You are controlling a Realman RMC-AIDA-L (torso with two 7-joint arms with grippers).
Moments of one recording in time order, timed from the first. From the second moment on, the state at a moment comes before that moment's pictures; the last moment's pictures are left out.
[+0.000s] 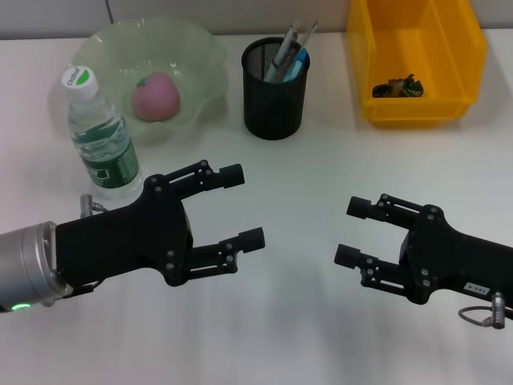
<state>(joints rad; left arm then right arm) -0.34 -2.07 1.17 0.49 1.37 1.74 -0.93 0.36 2.09 -0.74 -0.32 -1.76 -1.75 0.87</state>
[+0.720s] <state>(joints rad) -0.35 -2.07 1.17 0.48 1.37 1.73 -0.93 0.37 2.09 -0.74 -0.30 -1.75 -1.75 0.87</state>
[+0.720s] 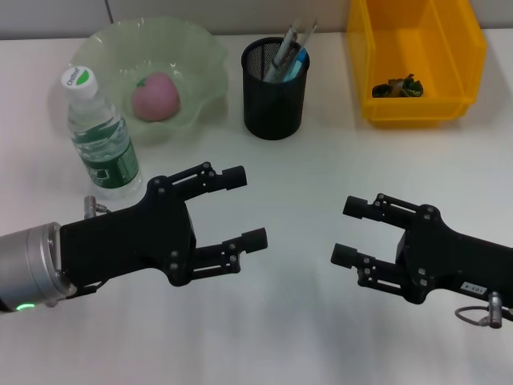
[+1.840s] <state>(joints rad) -0.36 -2.07 1.17 0.48 1.37 1.72 -0.93 0.40 2.09 -0.73 -0.25 -1.74 -1.75 0.88</state>
